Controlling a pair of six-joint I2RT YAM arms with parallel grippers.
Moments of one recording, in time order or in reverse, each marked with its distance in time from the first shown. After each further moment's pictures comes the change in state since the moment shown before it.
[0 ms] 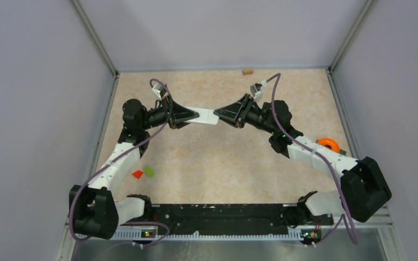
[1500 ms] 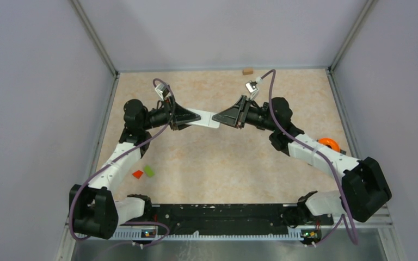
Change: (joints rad) left arm -0.015 0.004 0.000 0.019 0.038 0.005; right arm -0.001 0.006 0.042 -0.040 -0.152 -0.185
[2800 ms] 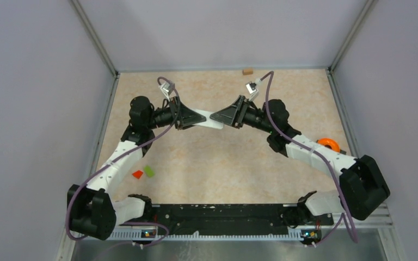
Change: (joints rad) left arm -0.050 0.000 0.053 -0.171 -0.114 0.261; right arm 0.026 0.044 0.010 0.018 0.129 -0.061
